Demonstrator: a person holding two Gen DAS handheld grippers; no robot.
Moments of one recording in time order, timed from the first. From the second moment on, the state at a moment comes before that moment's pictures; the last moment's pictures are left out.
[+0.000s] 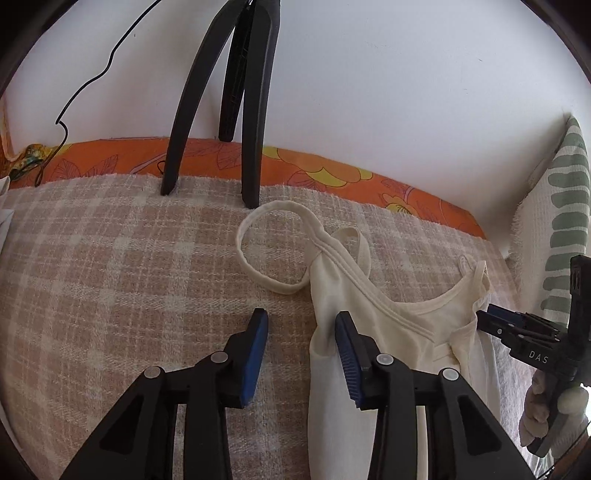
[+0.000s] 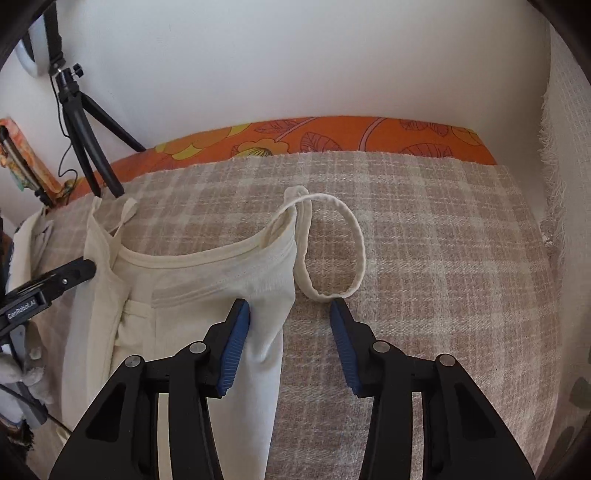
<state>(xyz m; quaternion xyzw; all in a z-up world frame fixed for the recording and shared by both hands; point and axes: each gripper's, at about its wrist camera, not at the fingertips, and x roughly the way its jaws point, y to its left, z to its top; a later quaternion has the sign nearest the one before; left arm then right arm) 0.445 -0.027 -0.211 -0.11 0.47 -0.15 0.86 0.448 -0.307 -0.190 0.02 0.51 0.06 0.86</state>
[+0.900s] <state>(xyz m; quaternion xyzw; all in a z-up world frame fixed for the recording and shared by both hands) 0.405 -0.034 -0.158 -0.12 0.43 -0.21 0.87 0.404 -0.307 -0.150 0.07 0.45 0.10 0.89</state>
